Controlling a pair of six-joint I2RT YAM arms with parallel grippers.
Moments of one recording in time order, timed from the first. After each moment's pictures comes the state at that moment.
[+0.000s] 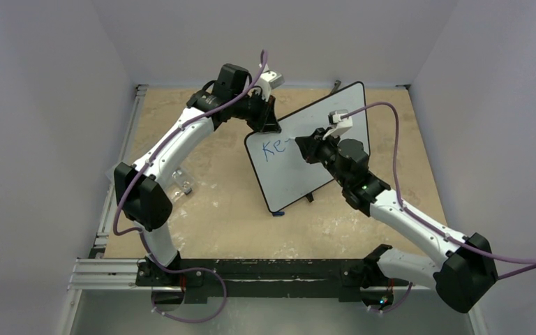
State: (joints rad) left arm -0.52 1.79 1.80 -0.68 0.59 0.01; right arm 0.62 1.10 0.75 0.25 0.14 0.40
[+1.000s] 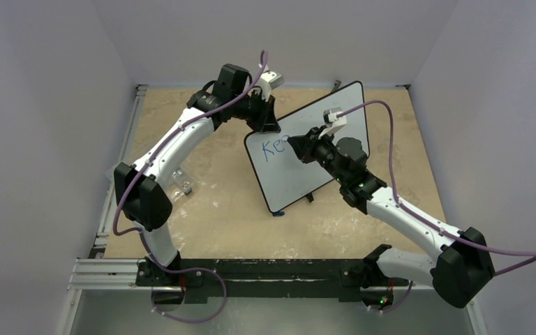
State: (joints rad) left arm -0.52 1.79 1.80 -0.68 0.57 0.01; right arm 0.61 1.14 0.76 0.32 0.03 0.40
